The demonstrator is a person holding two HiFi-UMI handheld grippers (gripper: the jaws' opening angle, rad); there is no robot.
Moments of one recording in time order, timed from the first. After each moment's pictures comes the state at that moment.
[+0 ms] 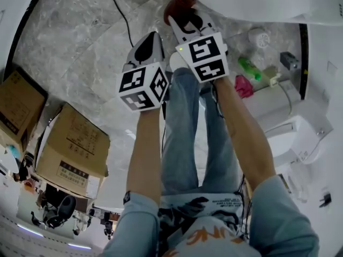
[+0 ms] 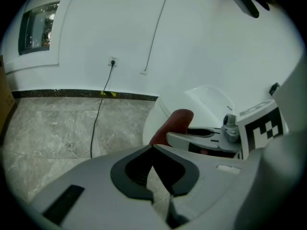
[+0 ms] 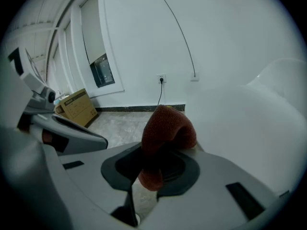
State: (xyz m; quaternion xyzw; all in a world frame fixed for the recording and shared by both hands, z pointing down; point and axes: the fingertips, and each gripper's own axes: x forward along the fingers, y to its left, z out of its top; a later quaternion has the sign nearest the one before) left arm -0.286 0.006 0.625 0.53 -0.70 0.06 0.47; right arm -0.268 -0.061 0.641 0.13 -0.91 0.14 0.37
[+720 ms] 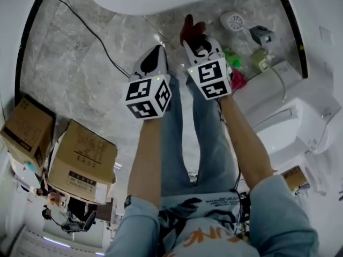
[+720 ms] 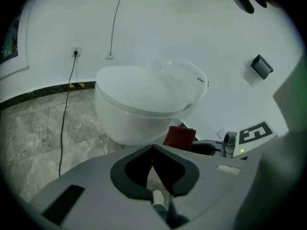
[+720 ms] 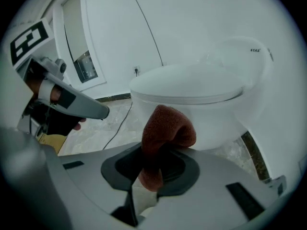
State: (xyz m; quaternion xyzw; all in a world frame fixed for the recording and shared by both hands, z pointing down) left arm -0.072 -0.056 0.626 0.60 -0.63 0.12 0.48; right arm 0.000 -0.090 0.671 0.22 -0.87 0.19 0.41
